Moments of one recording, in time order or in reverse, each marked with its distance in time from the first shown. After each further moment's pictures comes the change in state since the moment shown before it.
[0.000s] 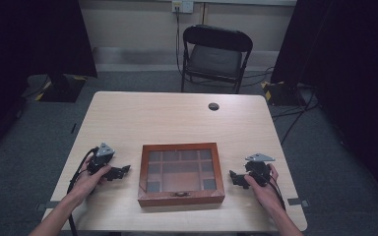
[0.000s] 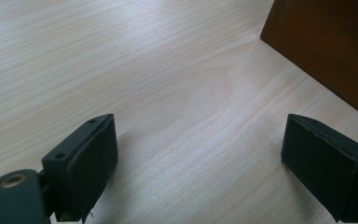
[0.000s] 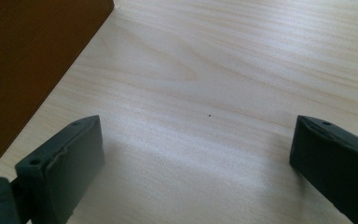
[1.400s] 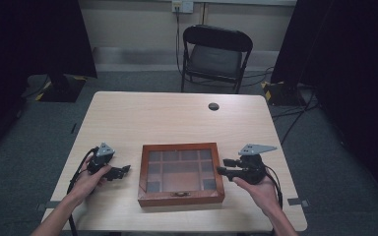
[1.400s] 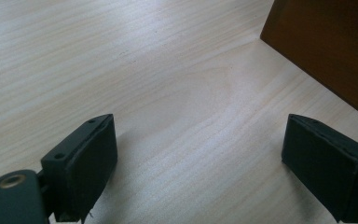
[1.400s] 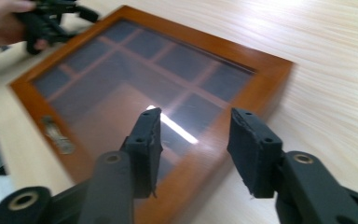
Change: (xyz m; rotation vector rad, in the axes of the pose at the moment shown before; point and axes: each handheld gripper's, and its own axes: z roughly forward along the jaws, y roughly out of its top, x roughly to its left) left arm 0.000 0.000 0.000 0.002 -0.002 0.000; right arm 0.050 0.063 -0.074 -0.089 0.459 -0.124
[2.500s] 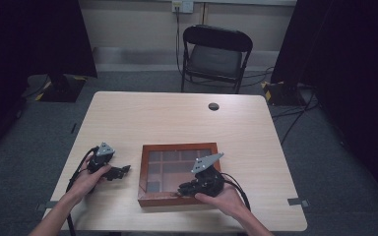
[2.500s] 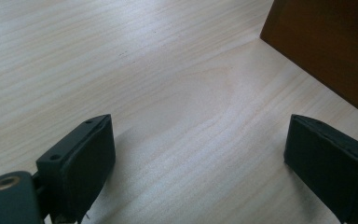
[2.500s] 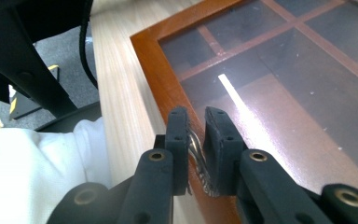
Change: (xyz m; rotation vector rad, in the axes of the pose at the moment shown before) left arm 0.002 0.001 0.001 0.001 -0.009 0.009; right arm 0.073 0.010 0.075 0.185 0.336 -0.232
